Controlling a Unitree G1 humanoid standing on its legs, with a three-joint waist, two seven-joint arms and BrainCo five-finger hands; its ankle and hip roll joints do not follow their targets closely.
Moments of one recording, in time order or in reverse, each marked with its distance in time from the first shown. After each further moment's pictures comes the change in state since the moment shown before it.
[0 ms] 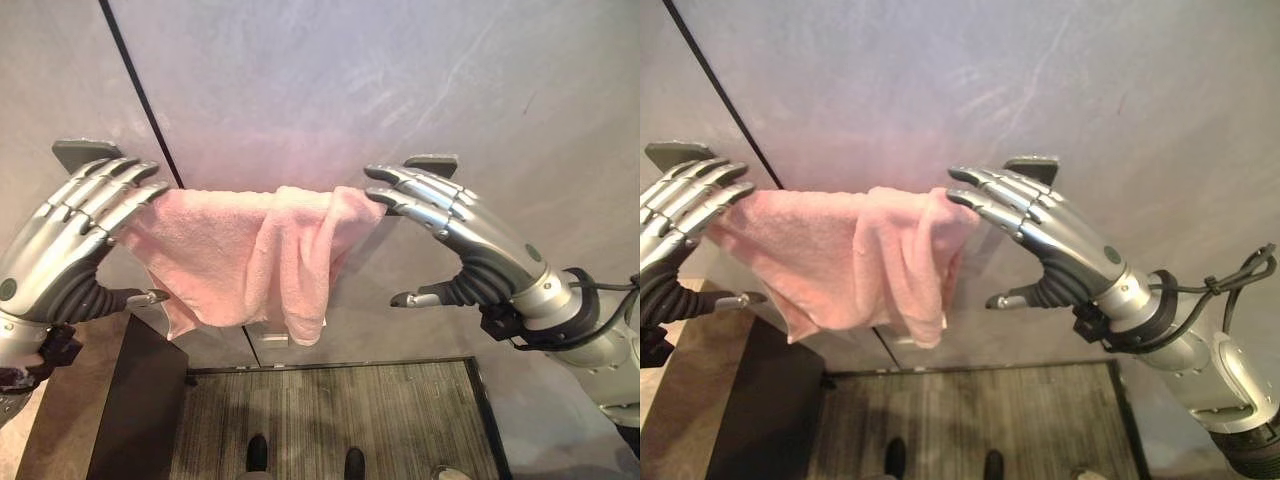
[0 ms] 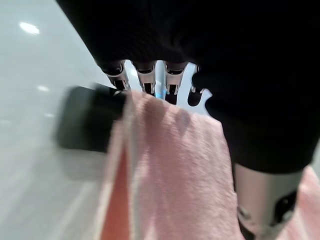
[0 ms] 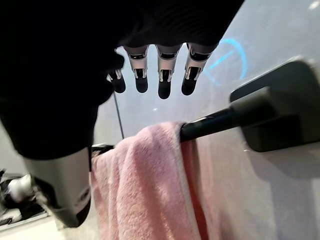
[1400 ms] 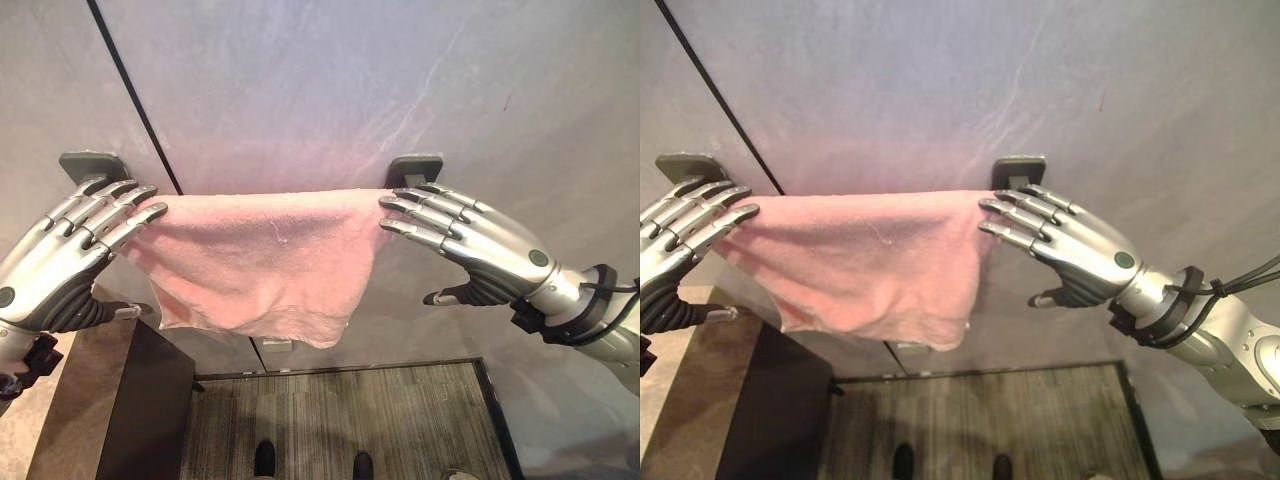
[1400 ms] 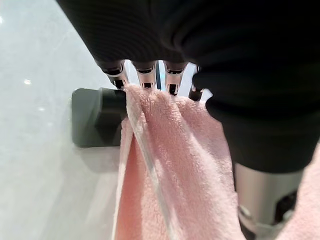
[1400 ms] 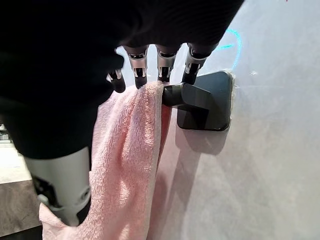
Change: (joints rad) left arm 0.116 -0.011 0.060 0.093 0.037 -0.026 -0.009; right arm 0.115 -0.193 -0.091 0.098 -0.177 -0.027 -0.030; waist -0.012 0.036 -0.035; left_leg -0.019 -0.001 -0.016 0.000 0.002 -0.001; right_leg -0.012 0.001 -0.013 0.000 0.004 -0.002
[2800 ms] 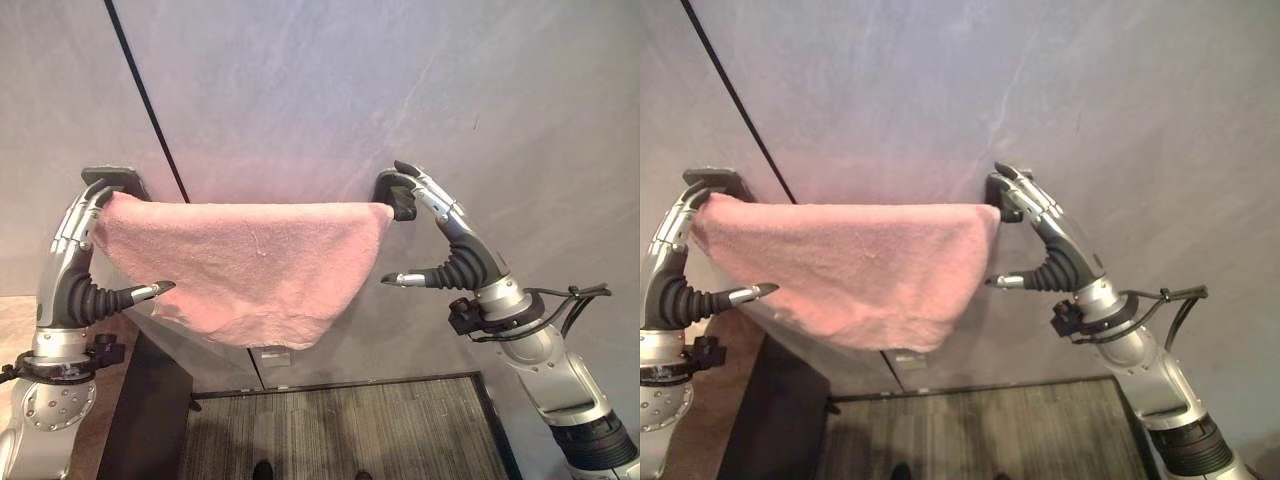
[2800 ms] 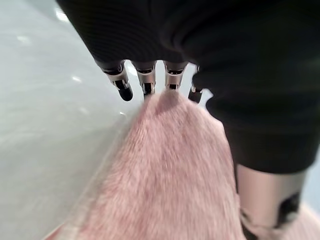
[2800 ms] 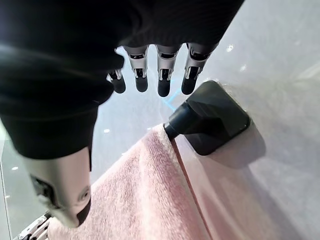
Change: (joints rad) left arm -0.351 -0.503 -0.277 0.148 -0.252 0.087 0.051; right arm -0.047 0.524 0.114 0.113 0.221 0.076 -0.045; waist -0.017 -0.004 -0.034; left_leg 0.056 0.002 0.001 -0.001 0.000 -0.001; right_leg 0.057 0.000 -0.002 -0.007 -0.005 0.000
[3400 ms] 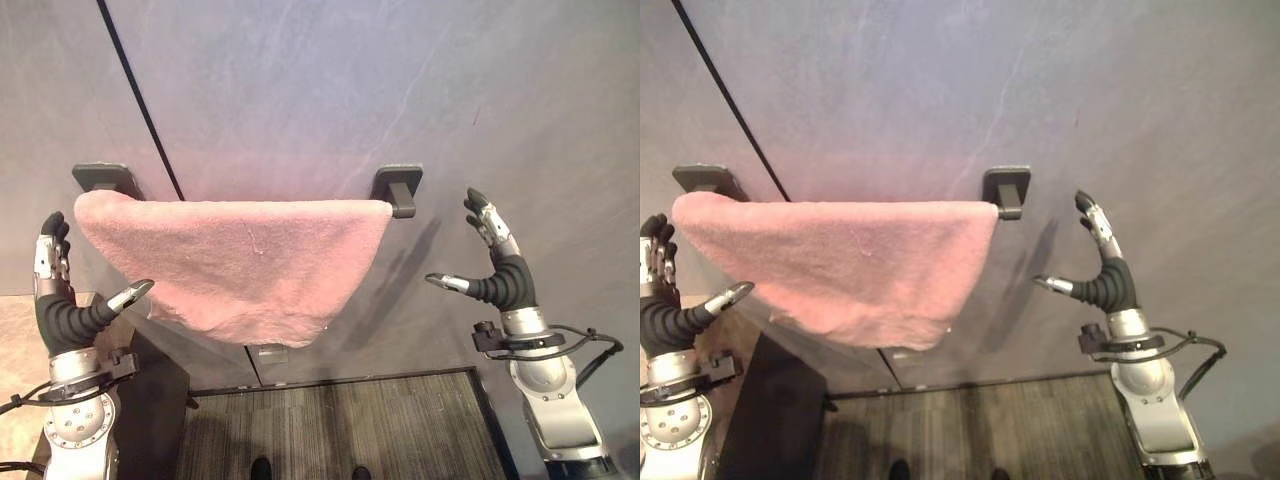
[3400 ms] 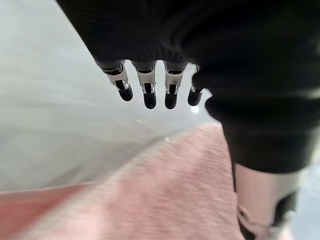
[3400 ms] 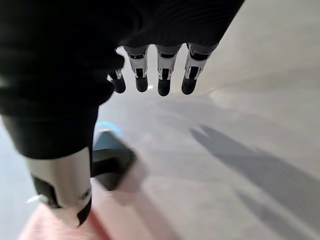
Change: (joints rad) left arm 0.066 -0.158 -0.018 0.064 -0.300 0.006 -0.015; right arm 0.249 0.153 -0.184 0.142 0.186 0.040 -0.043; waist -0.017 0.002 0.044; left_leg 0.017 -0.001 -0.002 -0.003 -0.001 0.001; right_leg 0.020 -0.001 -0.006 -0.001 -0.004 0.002
